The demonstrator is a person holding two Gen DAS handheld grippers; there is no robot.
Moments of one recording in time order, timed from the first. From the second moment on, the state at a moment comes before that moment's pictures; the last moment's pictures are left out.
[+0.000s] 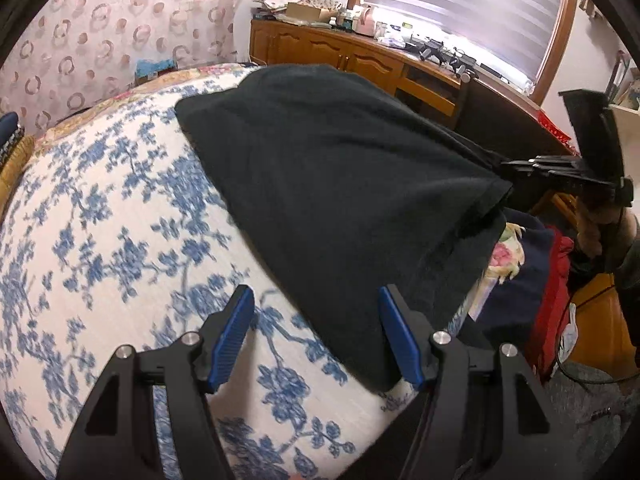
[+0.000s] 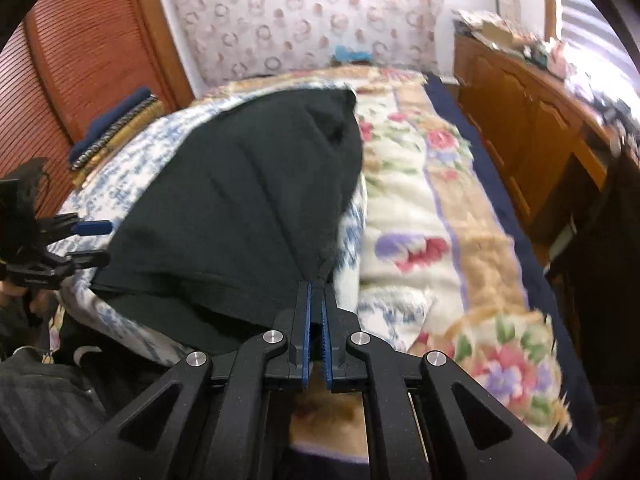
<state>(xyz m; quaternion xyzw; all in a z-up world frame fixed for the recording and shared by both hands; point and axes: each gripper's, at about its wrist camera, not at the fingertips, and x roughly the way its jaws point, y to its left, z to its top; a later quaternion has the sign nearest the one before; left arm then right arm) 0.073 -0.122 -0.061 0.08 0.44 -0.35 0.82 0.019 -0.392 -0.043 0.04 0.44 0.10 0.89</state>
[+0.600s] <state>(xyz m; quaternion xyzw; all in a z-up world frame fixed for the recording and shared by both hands) 0.045 -0.134 -0.057 0.08 0.43 -0.38 0.81 0.014 -0.375 -0.027 0.02 0.39 0.09 0.92</state>
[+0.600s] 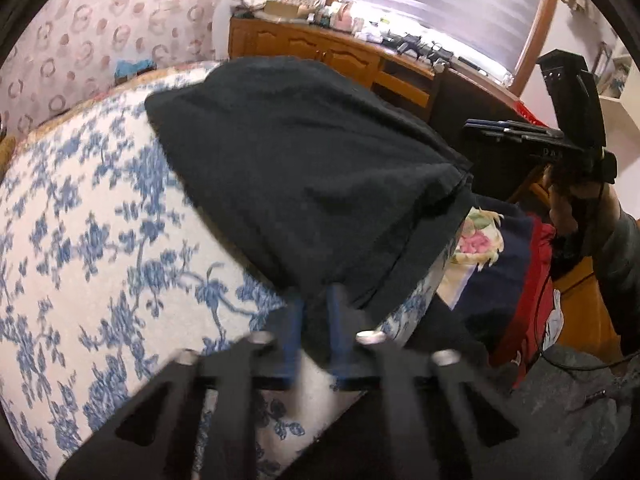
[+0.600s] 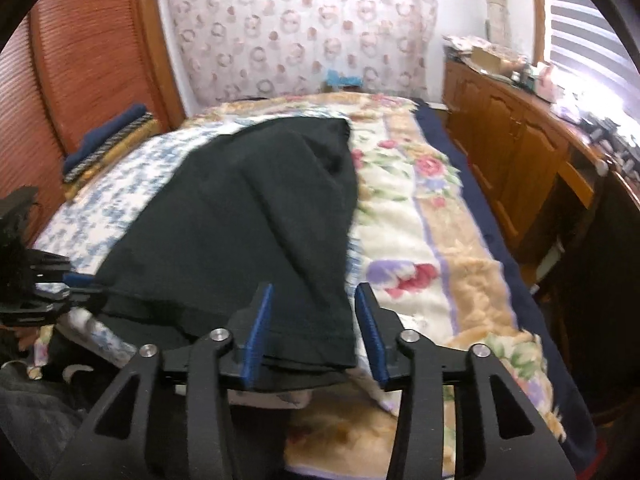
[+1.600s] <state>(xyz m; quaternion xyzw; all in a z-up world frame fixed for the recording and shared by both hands) 0.186 -0.151 0.044 -0.03 0.34 -0.39 0.85 0.071 -0.353 -0.052 -0.10 0.38 0.11 0.91</state>
